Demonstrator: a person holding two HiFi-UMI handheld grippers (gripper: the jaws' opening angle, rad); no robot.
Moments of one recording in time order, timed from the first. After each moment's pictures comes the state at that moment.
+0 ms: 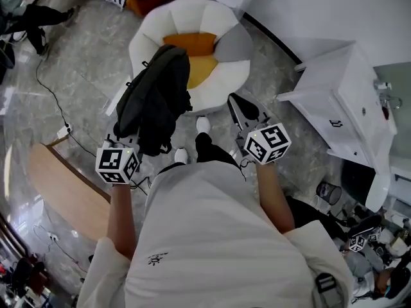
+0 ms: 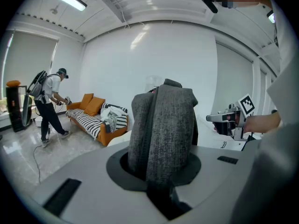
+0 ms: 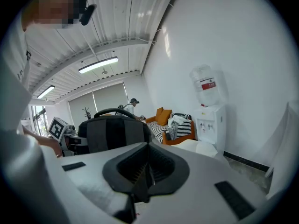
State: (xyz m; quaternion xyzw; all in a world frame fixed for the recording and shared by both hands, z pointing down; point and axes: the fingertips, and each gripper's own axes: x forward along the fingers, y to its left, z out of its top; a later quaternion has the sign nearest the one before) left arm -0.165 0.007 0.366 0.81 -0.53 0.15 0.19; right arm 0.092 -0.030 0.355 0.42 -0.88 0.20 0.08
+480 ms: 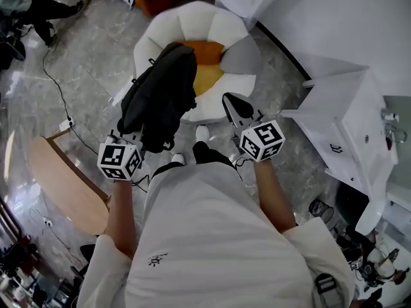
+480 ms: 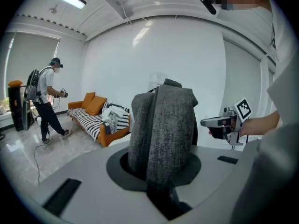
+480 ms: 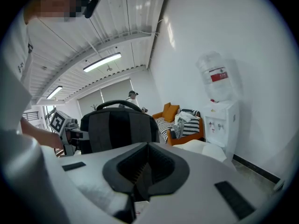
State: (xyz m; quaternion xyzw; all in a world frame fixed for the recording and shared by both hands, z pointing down) left arm -0.128 -0.078 0.369 0.80 -0.55 0.16 0.19; right arm 0.097 -0.131 0.381 0.35 -0.91 0.20 0.10
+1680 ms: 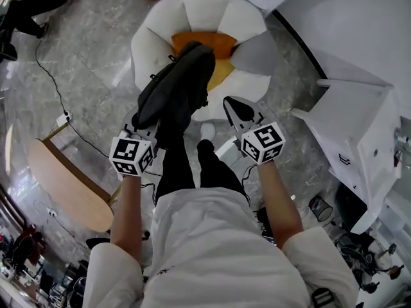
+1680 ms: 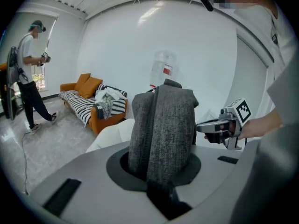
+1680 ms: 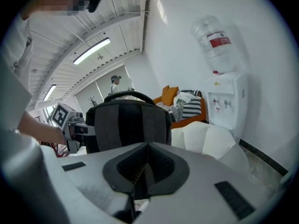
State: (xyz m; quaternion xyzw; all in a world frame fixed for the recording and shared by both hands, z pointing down) left arm -0.126 -0.192 0.492 0.79 -0.51 0.19 0.27; right arm 0.056 -0.223 0.510 0.32 -0.89 0.27 0.17
